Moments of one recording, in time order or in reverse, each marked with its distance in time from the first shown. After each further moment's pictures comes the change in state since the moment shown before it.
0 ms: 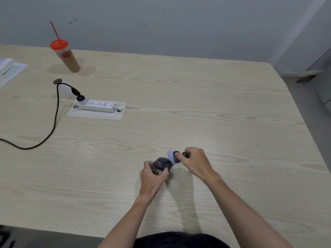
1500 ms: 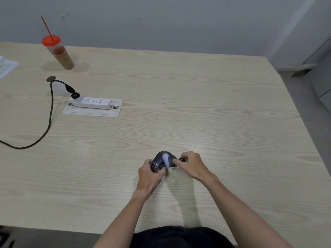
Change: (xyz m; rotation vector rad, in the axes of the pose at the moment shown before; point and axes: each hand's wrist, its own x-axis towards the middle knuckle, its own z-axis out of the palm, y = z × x) left_hand -0.002 0.000 -0.004 0.072 -0.065 0.004; right_hand -0.013 0.021 0.015 0.051 -0.113 0.116
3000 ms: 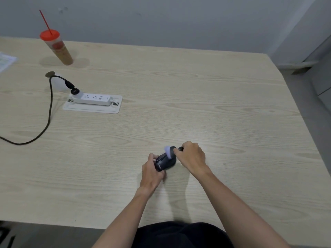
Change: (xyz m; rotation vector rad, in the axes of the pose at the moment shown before) left_hand 0.005 -0.014 0.007 0.054 -0.066 0.149; right_hand 0.002 -0.038 0.003 -0.310 0.195 0.078
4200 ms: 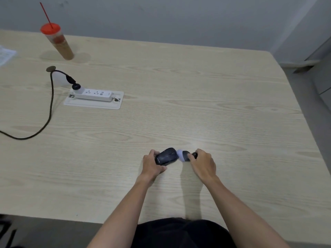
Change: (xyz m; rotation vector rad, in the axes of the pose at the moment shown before) left_hand 0.036 -0.026 0.004 0.003 -0.104 -0.198; right_hand -0.012 0.054 0.022 0.101 0.028 0.179
